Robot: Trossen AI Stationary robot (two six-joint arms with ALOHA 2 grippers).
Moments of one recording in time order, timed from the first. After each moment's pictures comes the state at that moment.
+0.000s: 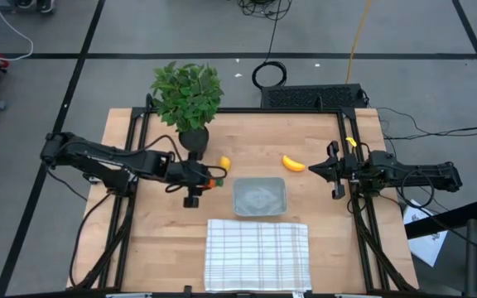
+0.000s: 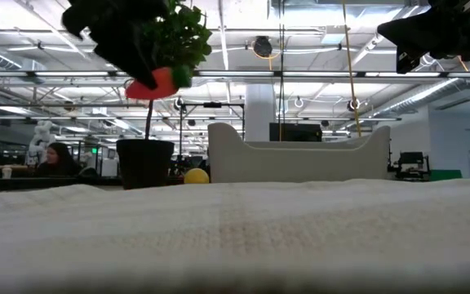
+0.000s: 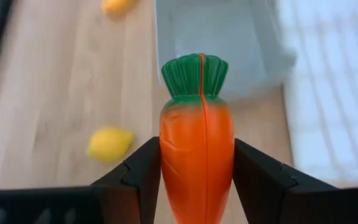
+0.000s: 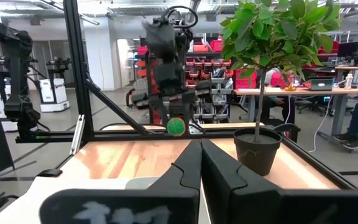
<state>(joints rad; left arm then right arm) -0.12 1.28 0.94 -0.51 -0.16 0.05 0.00 0.17 0.15 0.12 0.00 0.04</state>
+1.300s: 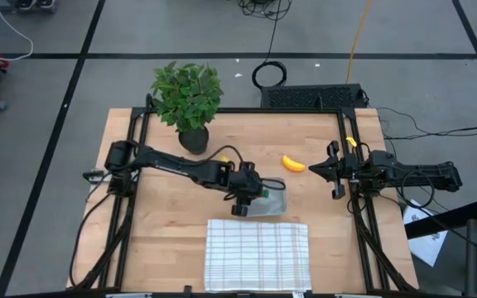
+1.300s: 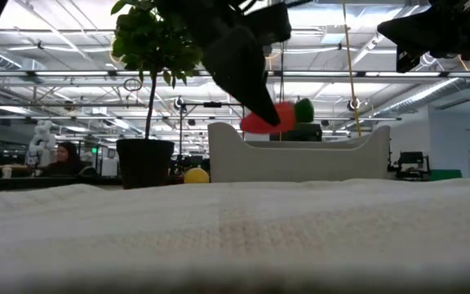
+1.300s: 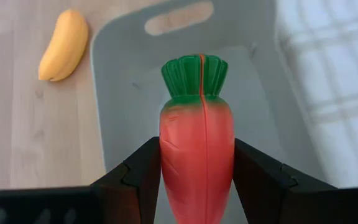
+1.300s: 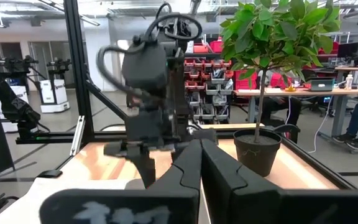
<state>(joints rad) -0.10 1.95 1.48 -0.47 -0.10 0.19 0.00 0.17 0.15 0.13 0.00 0.04</state>
